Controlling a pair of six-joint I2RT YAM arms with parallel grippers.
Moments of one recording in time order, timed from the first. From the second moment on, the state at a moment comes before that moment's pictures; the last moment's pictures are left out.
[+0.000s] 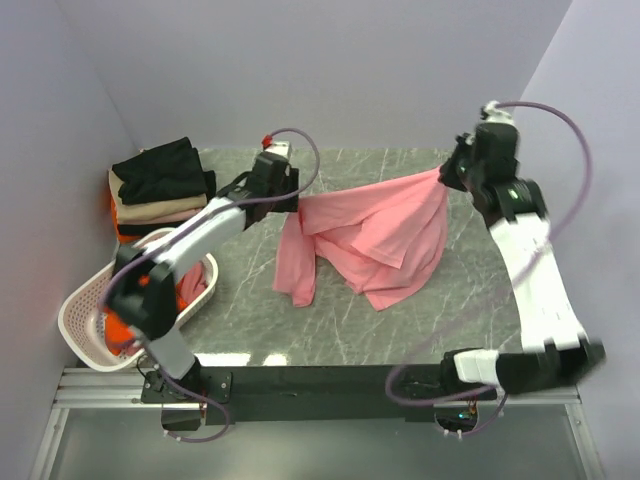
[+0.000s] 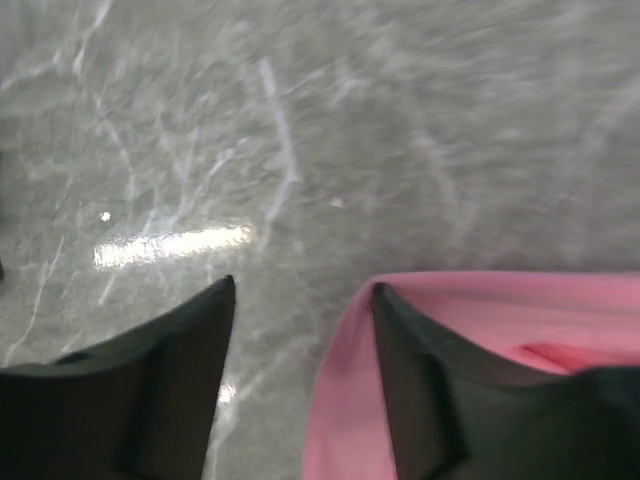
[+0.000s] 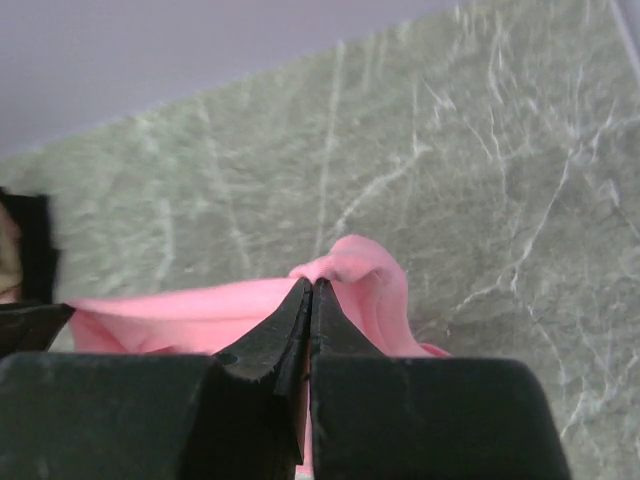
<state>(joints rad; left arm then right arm) -0.56 1.58 1.33 -0.35 -0.22 -0.33 0.13 1.22 1.52 -0.74 0.12 0.38</state>
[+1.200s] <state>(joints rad) -0.98 1.63 0.95 -0.35 -0.48 -0.62 0.11 1.16 1.02 -0.59 0.03 0.39</state>
